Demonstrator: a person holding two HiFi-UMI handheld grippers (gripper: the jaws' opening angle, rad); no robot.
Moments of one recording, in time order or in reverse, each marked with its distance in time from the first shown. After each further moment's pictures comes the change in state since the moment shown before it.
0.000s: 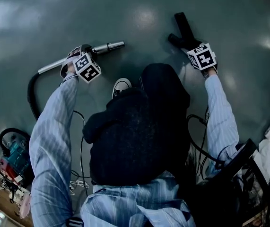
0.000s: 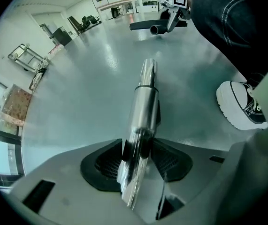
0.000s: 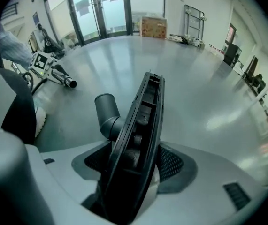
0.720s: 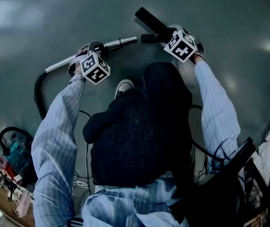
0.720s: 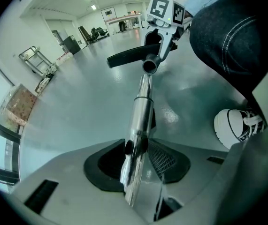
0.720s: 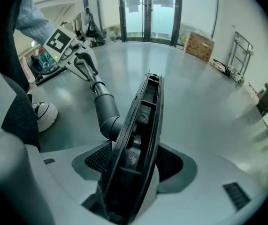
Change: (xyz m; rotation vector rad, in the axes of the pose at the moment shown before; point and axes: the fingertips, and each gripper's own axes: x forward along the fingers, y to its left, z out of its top) left arm -0.030 0.006 0.042 -0.051 -0.154 0.030; right arm 0.025 0.093 0.123 -0.448 -0.066 0.123
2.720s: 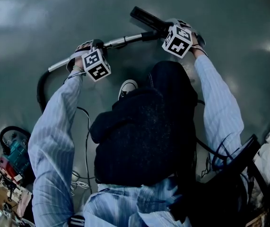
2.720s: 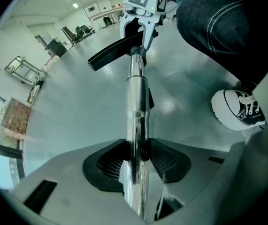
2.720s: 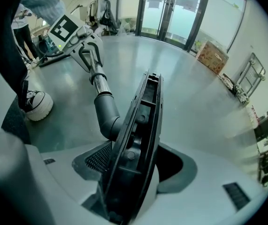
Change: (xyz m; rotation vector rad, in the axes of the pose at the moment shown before) left arm 0.008 0.006 -0.026 0.146 0.084 -0.041; right arm 0.017 -0.007 0.030 -0.194 0.063 -0.042
